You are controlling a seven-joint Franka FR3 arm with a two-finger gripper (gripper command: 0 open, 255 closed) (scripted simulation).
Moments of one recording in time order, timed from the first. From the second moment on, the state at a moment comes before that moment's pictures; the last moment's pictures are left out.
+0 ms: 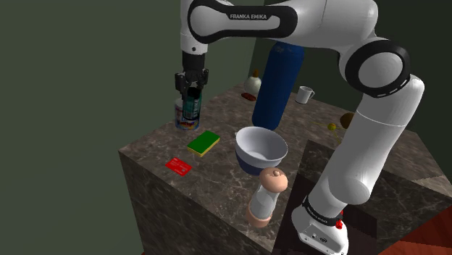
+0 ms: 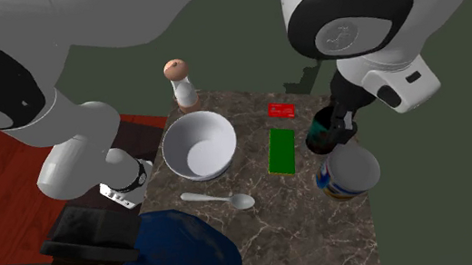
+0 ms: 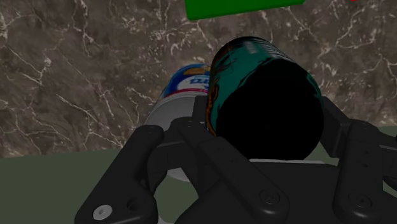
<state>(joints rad) 0.07 0.10 0.19 -1.62 -0.02 1.72 0.26</state>
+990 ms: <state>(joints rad) 0.08 0.16 0.20 -1.34 -0.03 1.50 0.26</state>
